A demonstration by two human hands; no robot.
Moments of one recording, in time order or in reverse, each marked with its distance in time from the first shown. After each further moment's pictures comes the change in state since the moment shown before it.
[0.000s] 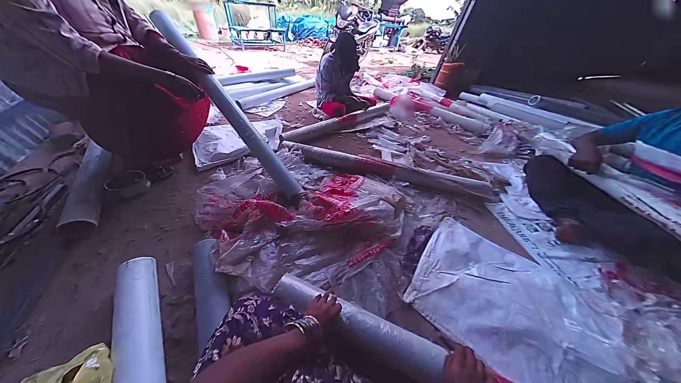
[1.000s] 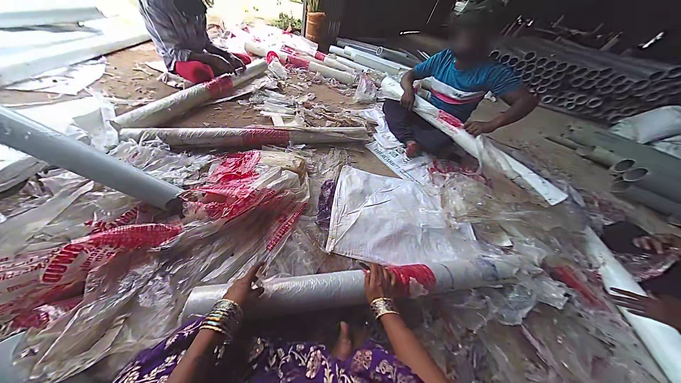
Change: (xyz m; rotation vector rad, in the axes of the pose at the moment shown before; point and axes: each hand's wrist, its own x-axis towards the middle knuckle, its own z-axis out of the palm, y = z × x) left_hand 0.042 -0.023 -0.054 -0.374 0.021 -0.032; right_hand 0.006 -0.008 -0.012 0.019 -0.087 0.196
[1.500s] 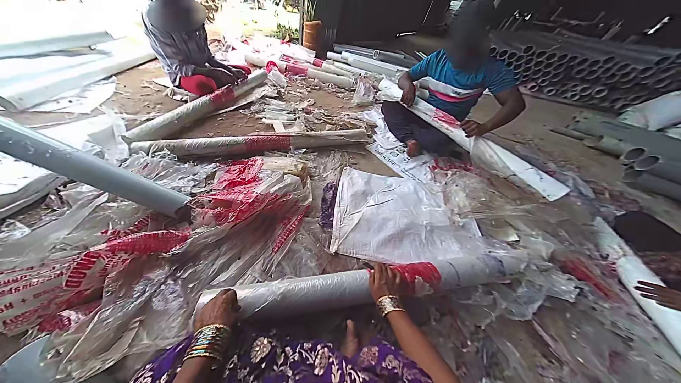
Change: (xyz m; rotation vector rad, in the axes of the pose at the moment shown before) left_hand -0.047 -0.027 -0.006 0.327 0.162 -0.294; right_hand -0.003 0.001 -0.006 -0.003 -0.071 -0.008
